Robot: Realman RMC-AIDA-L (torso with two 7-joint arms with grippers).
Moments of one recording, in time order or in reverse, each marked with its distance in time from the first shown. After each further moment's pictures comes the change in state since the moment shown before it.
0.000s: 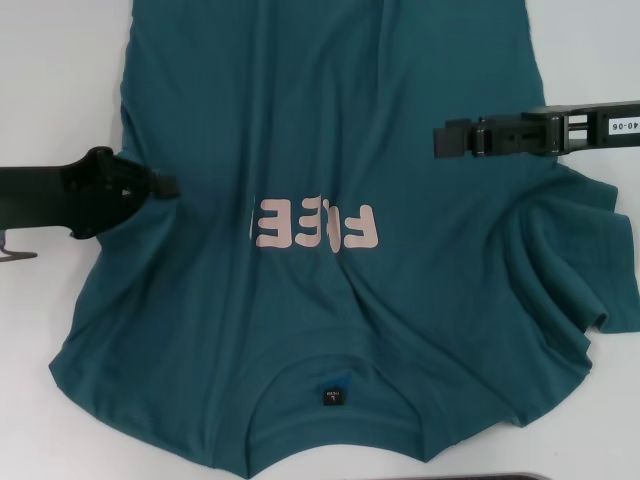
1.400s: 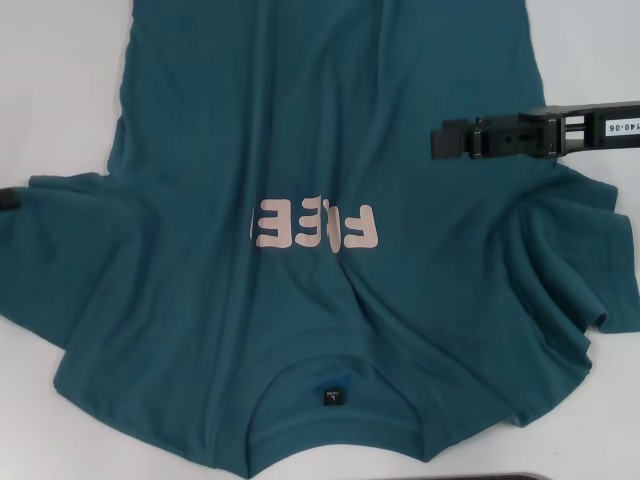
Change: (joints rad) left arm 0.099 0.165 -0.103 0.096 0.038 -0.149 0.009; right arm 0.000 0.005 0.000 0.000 0.000 0.002 -0.012
